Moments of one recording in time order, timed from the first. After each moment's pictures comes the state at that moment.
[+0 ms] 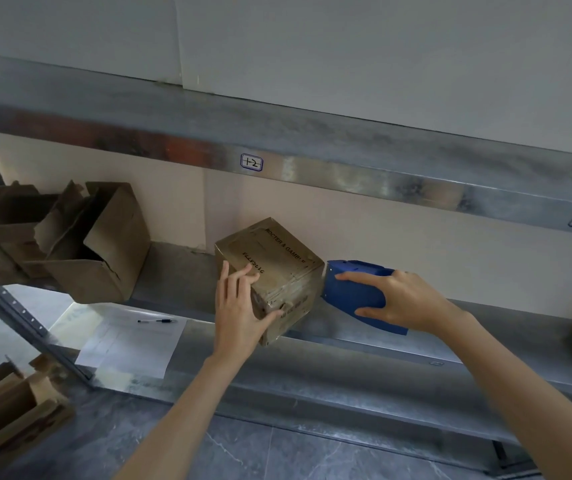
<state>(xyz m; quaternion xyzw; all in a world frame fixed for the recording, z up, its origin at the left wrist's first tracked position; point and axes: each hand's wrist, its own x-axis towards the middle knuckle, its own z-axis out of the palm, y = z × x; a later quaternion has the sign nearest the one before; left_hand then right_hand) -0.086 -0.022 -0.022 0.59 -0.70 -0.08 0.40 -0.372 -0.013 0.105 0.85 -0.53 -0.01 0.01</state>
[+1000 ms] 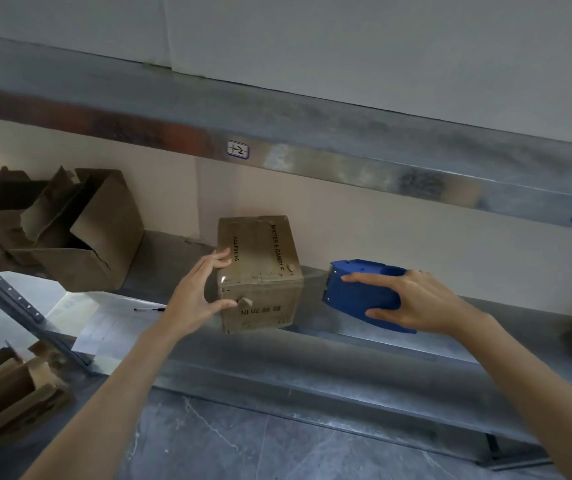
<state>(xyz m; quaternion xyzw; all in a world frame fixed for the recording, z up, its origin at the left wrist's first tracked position) -0.014 -0.042 -0.007 0.51 -0.75 -0.24 0.36 -0.406 -0.006 0.106 0.87 -0.50 0.01 -0.02</state>
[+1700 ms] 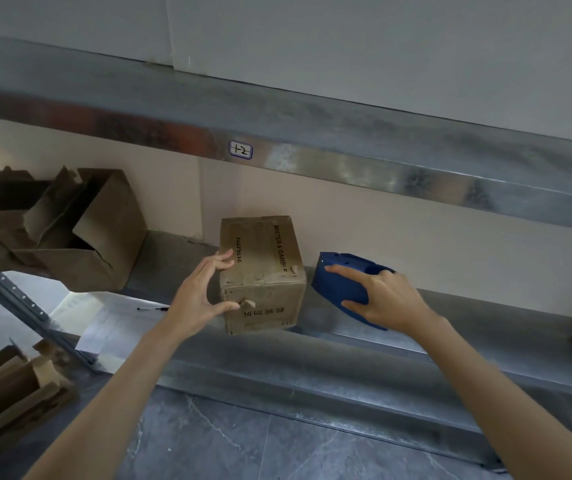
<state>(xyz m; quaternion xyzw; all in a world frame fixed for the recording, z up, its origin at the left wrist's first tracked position) -0.014 -0.042 -0.008 0.52 -0.74 -0.25 0.35 -0.365 -0.029 0.070 0.83 -0.56 0.00 0.03</state>
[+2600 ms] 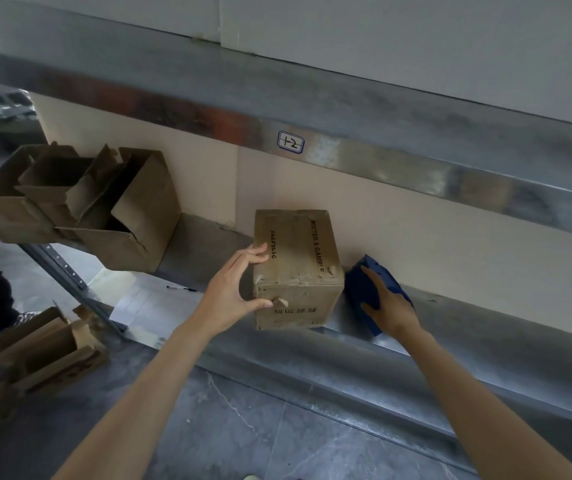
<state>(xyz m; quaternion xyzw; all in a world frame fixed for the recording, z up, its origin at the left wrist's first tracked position) -0.016 -0.041 -0.005 0.52 -0.73 -0.25 0.37 -0.351 -0.087 -0.044 0.69 -0.70 0.02 -0.19</state>
